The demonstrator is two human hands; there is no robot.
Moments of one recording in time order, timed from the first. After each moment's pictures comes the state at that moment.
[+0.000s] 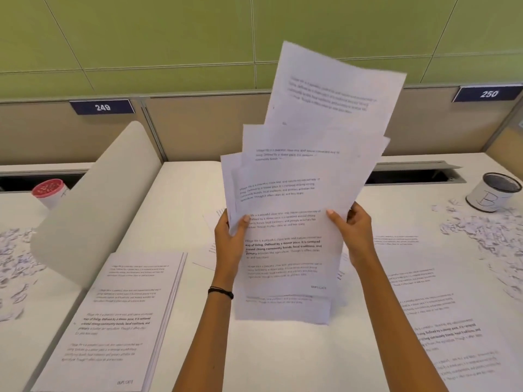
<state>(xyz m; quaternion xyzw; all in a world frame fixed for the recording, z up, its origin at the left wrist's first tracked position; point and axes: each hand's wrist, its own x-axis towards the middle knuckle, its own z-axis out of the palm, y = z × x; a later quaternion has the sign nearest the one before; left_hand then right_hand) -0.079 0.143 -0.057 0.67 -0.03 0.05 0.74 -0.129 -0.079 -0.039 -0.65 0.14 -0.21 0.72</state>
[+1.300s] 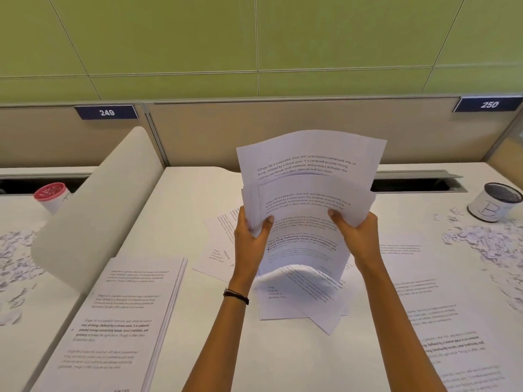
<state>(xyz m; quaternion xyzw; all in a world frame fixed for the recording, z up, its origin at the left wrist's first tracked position) -0.086 0.110 -0.035 0.69 -0.09 0.08 0.71 -0.131 -0.071 -0.012 -0.71 0.11 -0.26 0.65</state>
